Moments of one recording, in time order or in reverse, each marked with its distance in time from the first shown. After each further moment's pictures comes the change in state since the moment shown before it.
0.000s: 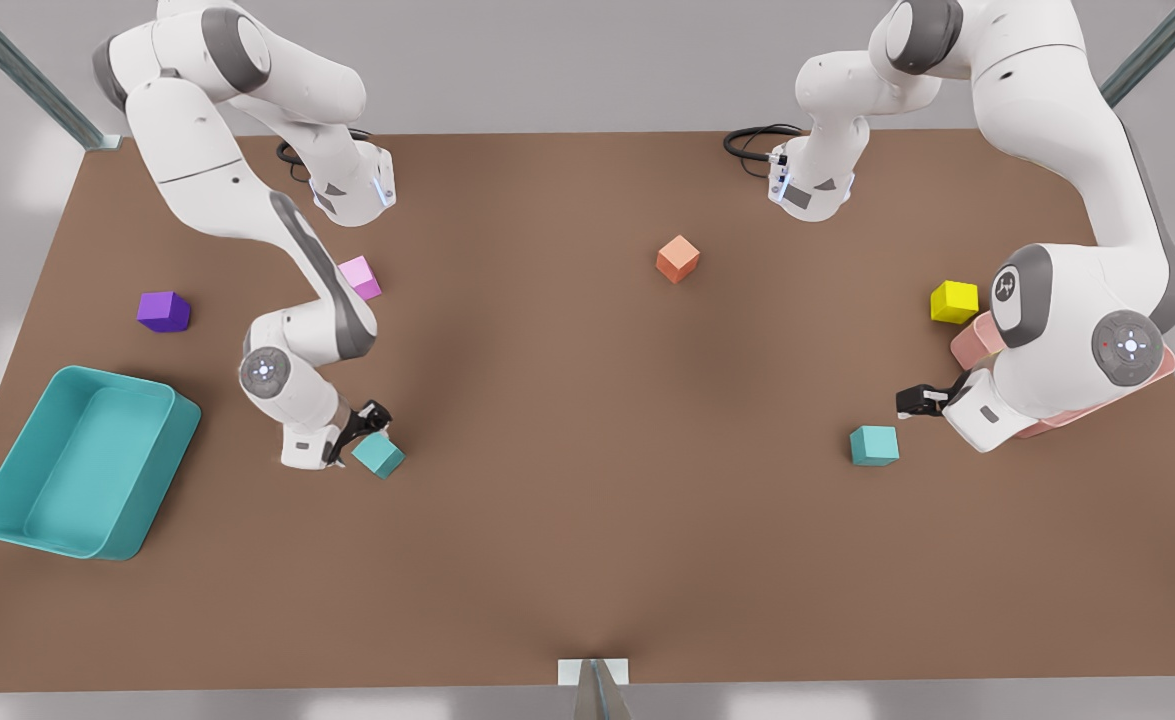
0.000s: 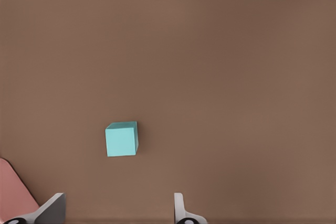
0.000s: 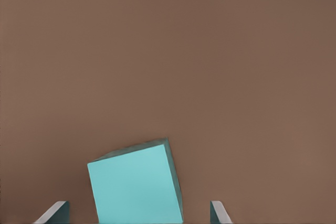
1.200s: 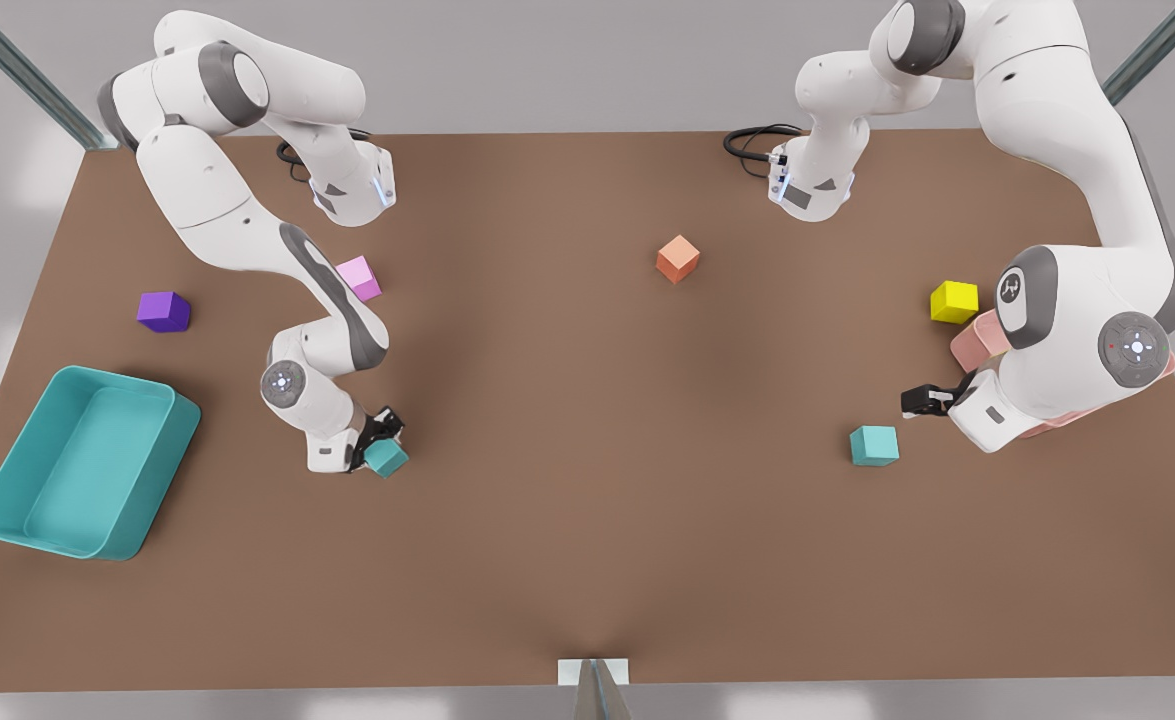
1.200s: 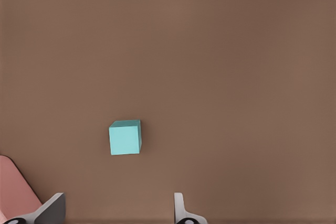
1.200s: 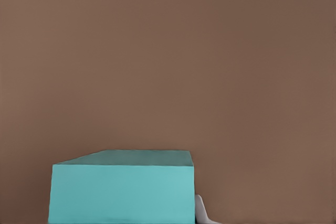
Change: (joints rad) left arm 0.009 0.000 0.001 -0.002 0.002 -0.002 0.007; right arm -0.020 0.132 0.008 -0.033 0.007 0.170 -0.128
